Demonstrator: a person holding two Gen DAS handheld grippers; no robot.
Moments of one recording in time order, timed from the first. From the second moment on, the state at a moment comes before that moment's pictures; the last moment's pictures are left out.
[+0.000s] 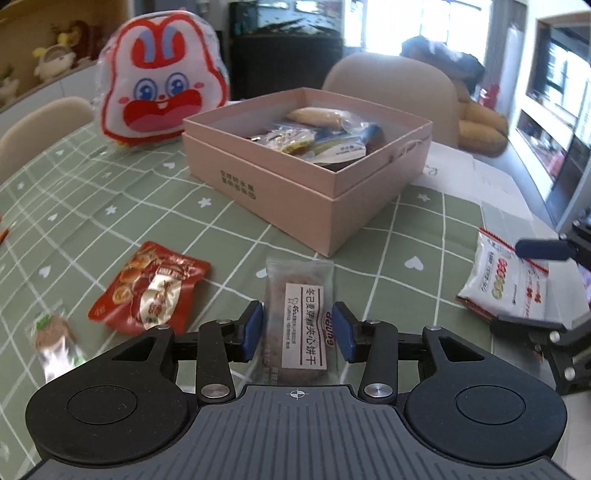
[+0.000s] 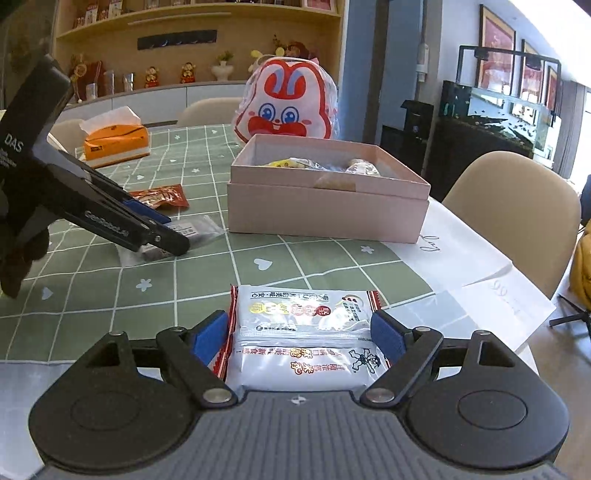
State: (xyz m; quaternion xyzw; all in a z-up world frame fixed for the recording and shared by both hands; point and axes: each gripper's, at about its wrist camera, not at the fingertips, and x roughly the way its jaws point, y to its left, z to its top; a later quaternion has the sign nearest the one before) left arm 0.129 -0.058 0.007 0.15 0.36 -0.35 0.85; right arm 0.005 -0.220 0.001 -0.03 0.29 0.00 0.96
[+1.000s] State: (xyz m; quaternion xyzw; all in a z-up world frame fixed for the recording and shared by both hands) left arm 0.072 -0.050 0.008 0.07 0.37 -0.34 0.86; right arm 0.043 -0.234 0.011 0.05 0.39 -0.02 0.92
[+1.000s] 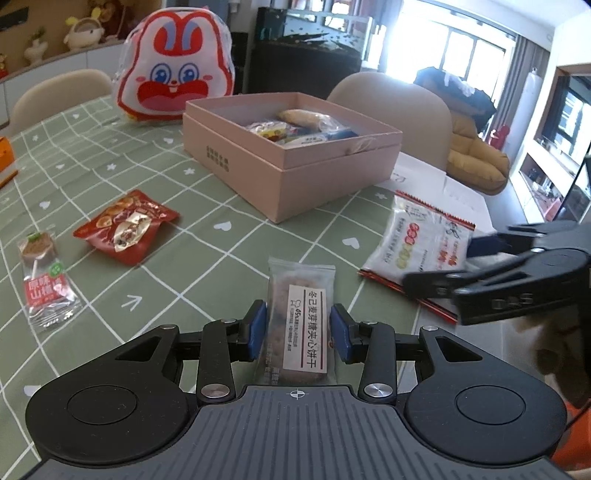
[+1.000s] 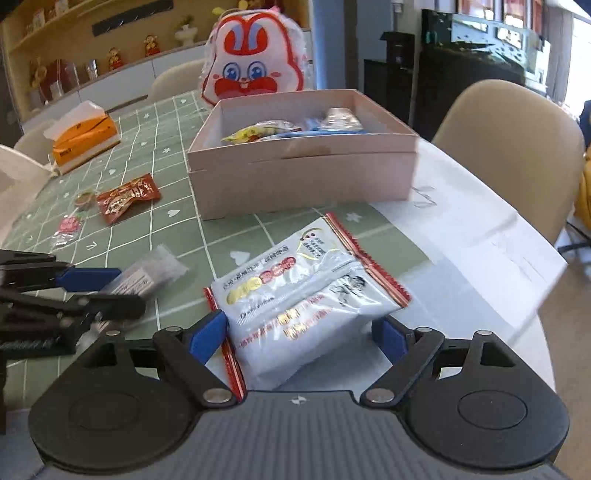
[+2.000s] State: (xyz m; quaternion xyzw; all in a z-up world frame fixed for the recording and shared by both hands) left arm 0.065 -0.049 0.009 0.07 0.38 -0.36 0.85; right arm 0.062 -0.231 0.017 0.09 0.39 -0.08 0.91
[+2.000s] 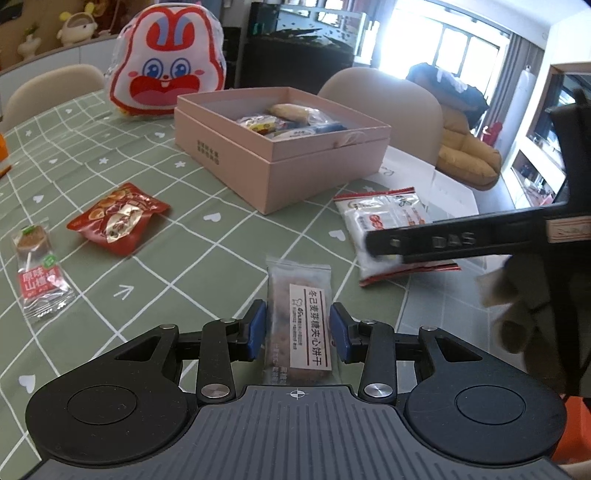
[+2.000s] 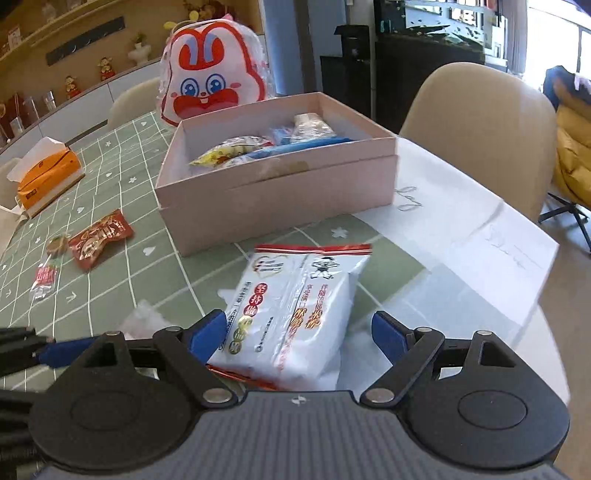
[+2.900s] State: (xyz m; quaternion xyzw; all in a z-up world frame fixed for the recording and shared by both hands) left arm 0.054 -0.052 0.006 0.10 0.35 -0.35 0.86; right arm 0.047 -0.225 0.015 -0.07 0.39 -0.05 0.92
